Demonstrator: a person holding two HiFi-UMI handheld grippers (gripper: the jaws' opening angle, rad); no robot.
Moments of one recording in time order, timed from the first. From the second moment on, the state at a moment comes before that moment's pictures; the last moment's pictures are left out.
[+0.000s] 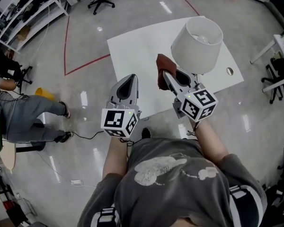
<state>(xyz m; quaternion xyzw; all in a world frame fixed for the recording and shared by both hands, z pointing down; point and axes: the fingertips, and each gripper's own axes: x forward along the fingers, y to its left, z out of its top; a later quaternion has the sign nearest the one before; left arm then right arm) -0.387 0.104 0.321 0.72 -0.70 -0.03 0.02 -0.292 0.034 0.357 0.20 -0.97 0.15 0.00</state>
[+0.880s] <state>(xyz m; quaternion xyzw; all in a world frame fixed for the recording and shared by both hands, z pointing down) -0.444 -0.026 0.302 0.84 -0.54 -0.04 0.02 -0.343 -0.086 0.312 0.47 -0.85 0.23 -0.13</state>
